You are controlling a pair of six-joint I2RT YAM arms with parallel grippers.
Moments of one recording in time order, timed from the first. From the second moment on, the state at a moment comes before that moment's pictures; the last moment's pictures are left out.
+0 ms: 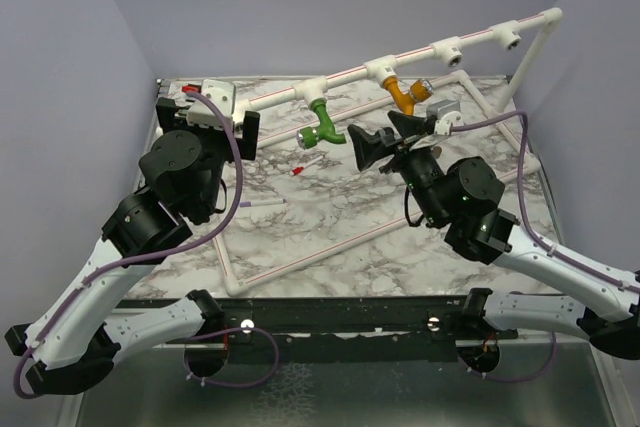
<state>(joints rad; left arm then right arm) -0.82 0.92 1.39 -0.50 -0.77 0.18 1.05 1.02 1.05 0.29 0.57 0.06</state>
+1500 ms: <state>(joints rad) -0.82 0.89 1.40 -0.50 -0.80 0.20 1.05 1.32 1.15 0.22 0.25 -1.50</state>
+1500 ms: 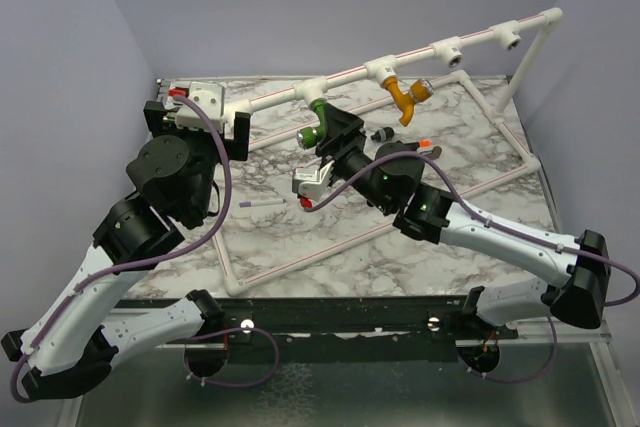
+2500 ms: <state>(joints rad) -0.82 0.85 1.39 -0.50 -0.80 0.20 1.13 1.40 1.04 0.59 0.51 -1.20</state>
